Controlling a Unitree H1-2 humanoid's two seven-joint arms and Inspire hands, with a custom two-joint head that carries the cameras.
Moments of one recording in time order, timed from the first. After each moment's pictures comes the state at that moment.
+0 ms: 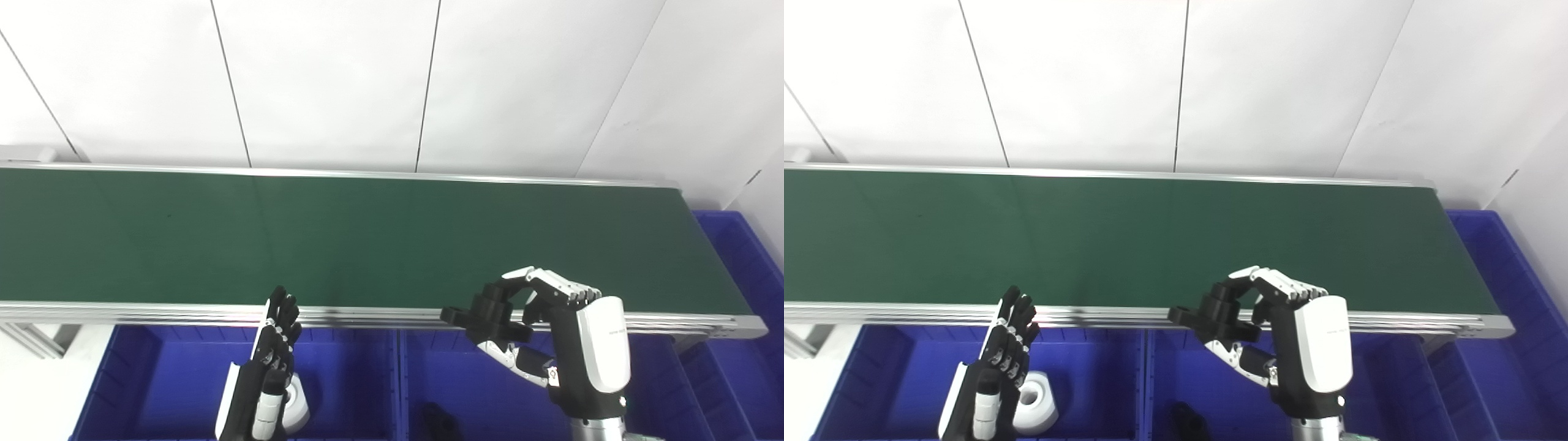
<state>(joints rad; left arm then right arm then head) 0.52 -0.10 -0.21 -0.39 -0.07 -0.16 0.02 0.14 -0.16 0.29 -0.44 -0.84 -0.16 -0.25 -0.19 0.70</state>
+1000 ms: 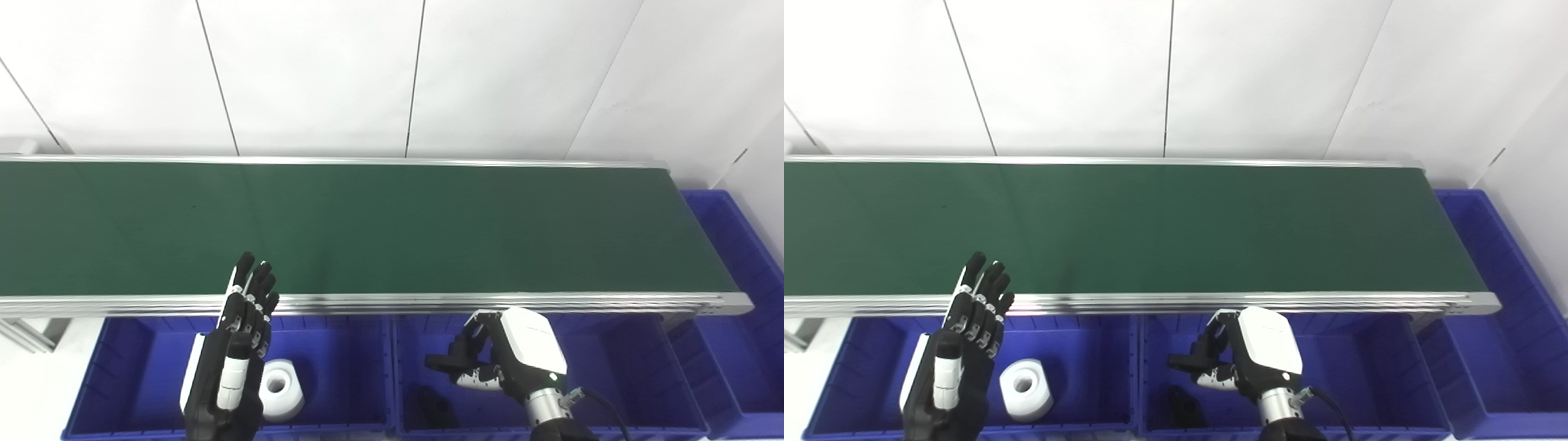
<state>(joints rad) 0.51 -0.09 -0.17 -0.55 -0.19 0.03 0.02 0.09 -0.12 0.29 -0.12 -1.06 0.21 0.13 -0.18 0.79</state>
